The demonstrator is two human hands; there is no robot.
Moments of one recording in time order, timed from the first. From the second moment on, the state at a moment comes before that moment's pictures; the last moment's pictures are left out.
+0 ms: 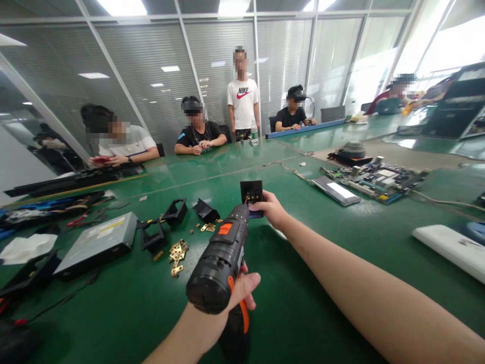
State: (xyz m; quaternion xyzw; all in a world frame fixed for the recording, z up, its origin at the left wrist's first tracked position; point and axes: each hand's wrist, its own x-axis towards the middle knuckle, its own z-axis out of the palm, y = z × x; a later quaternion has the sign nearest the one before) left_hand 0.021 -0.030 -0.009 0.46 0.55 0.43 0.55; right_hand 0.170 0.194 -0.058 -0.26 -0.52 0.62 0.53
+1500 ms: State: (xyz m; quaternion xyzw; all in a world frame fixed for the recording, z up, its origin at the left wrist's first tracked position) left_hand 0.026 -0.031 -0.012 0.46 0.57 0.42 0.54; right_hand 0.166 0.194 -0.058 -0.31 -0.53 0.58 0.54
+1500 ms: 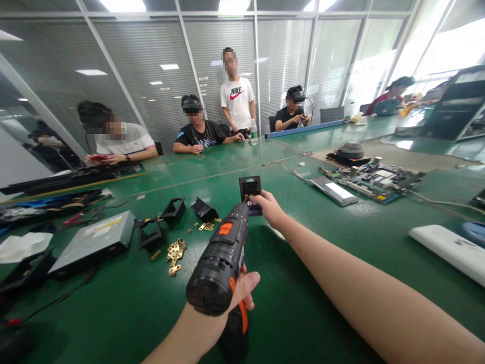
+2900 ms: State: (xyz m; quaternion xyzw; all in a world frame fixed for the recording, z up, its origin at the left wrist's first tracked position) left_hand 0.024 -0.035 -0.005 0.47 0.56 0.43 0.53; right_hand 0.163 0.193 -0.059 -0.32 -0.58 0.53 0.53
